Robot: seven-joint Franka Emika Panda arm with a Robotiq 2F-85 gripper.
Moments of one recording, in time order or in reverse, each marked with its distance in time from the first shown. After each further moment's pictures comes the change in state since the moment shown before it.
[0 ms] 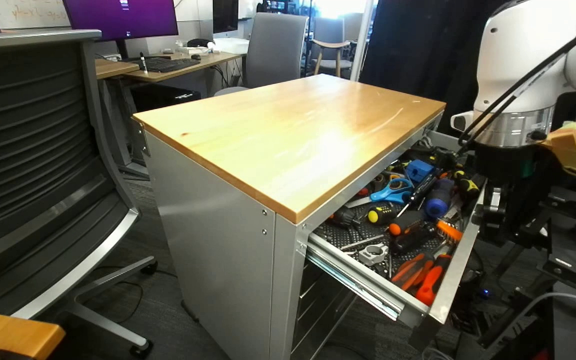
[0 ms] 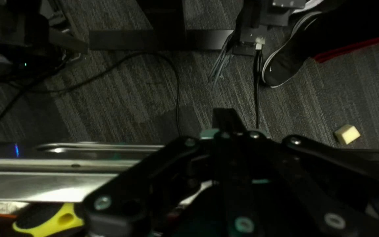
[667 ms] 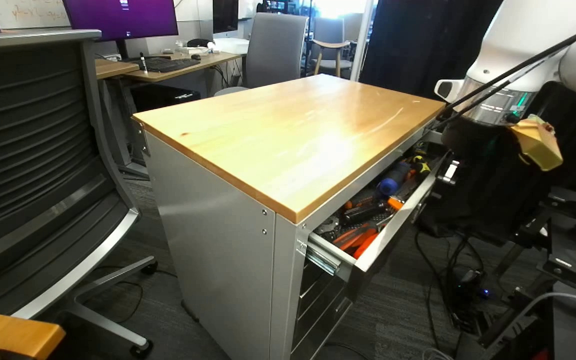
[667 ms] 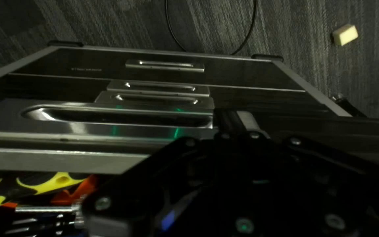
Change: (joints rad) arm 0.065 0.010 -0.115 0.016 -0.259 0.365 0.159
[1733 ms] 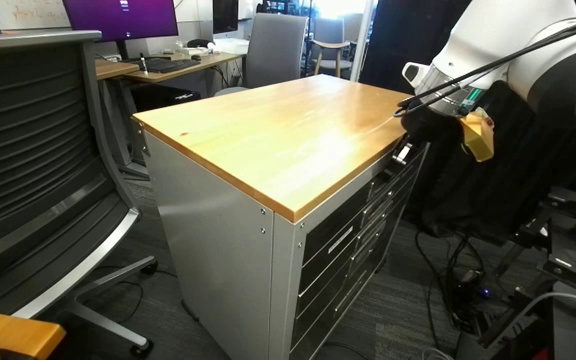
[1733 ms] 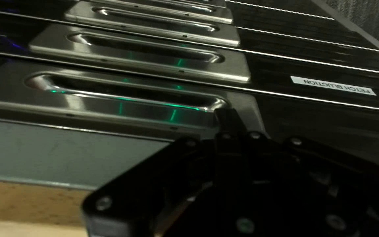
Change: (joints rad) arm 0.240 0.142 -0.298 0.161 -0.177 0.181 0.070
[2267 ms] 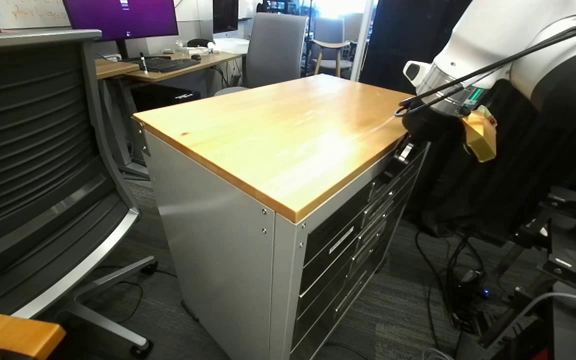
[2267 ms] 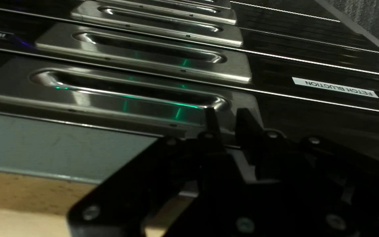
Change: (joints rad) arm 0.094 -0.008 -0.080 -0.006 -0.004 -0.017 0.019
